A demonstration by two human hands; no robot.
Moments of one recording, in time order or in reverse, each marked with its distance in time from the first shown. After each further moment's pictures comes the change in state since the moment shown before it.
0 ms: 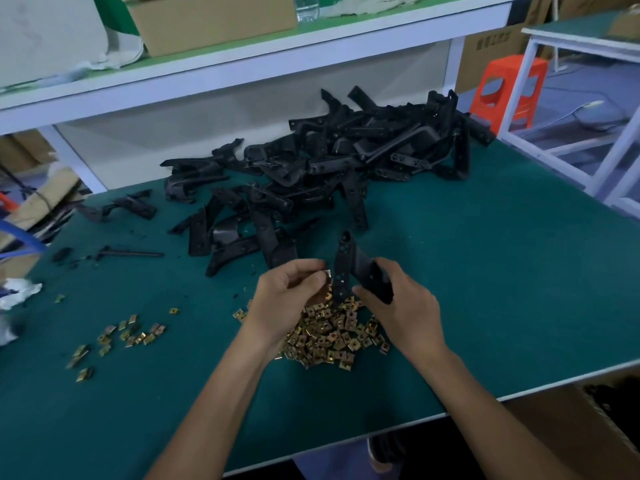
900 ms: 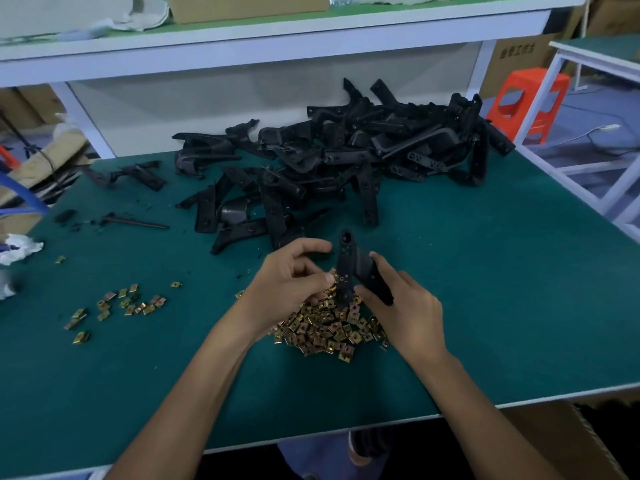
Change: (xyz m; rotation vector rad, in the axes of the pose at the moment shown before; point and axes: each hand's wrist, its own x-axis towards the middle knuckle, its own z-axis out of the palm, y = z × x) left_hand -0.002 0.007 -0.019 0.173 -0.172 0.092; right_hand -0.005 -0.011 -0.005 -0.159 -0.018 -0.105
